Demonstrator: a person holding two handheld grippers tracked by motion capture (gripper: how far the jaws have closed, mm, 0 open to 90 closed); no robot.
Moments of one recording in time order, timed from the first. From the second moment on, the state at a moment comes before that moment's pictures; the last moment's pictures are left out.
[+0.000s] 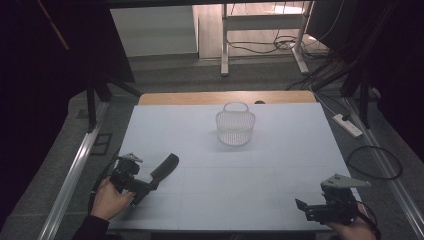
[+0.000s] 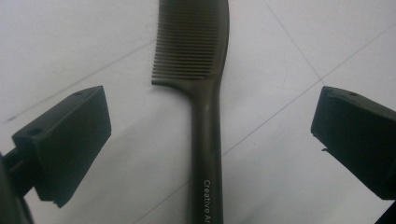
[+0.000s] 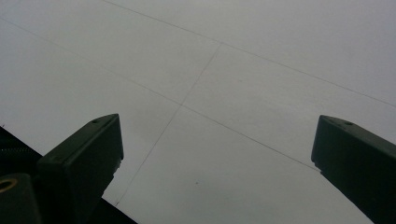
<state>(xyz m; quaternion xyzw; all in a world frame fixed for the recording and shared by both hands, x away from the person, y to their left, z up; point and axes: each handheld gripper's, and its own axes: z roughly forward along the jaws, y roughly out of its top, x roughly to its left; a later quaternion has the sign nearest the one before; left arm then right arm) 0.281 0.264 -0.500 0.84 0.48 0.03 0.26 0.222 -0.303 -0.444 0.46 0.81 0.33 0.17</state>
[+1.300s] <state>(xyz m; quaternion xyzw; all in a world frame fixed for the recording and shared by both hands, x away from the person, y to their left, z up) 0.285 0.240 -0.514 0.87 0.47 0.04 0.13 0.222 -0.302 -0.444 0.45 0.81 0.32 0.17</state>
